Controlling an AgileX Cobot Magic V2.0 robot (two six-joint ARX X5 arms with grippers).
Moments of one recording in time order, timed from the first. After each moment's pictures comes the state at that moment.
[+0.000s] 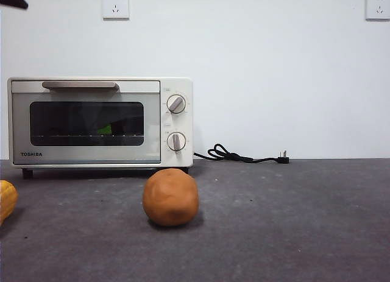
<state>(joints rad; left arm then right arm) 0.27 1.35 1.35 -0.58 0.84 -0.03 0.80 0.79 1.74 -1.35 0.15 0.19</state>
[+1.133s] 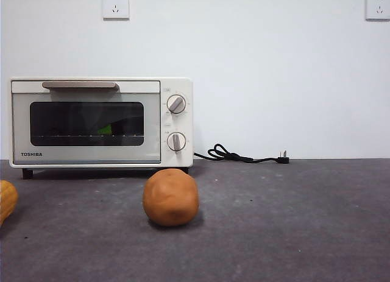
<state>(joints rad) 0.17 0.70 1.36 -1.16 0.53 0.00 0.80 0.79 1.74 -1.35 0.15 0.16</state>
